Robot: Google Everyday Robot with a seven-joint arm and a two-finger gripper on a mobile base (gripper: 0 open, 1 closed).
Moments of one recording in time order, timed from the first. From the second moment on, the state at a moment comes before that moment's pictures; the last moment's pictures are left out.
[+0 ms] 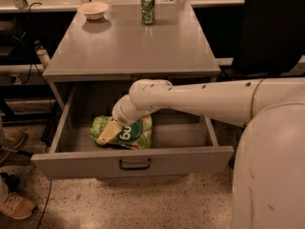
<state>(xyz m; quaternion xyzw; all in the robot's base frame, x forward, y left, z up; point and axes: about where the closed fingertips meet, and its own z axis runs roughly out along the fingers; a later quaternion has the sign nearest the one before) 0.621 0.152 0.662 -0.56 0.74 0.17 0.32</state>
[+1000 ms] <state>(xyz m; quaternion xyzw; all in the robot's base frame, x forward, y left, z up) 0.625 0.129 0.639 -0.52 0.75 0.22 0.35</state>
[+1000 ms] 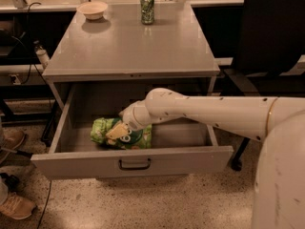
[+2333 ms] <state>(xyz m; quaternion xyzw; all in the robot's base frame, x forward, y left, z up) 0.594 0.046 0.772 -0.46 0.66 0.25 0.54</state>
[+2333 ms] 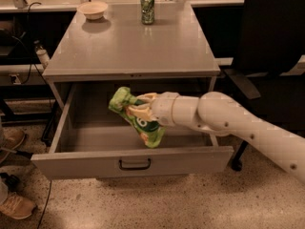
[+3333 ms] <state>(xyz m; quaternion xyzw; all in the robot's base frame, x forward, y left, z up) 0.566 -0.023 0.824 -0.42 0.66 0.21 0.58</state>
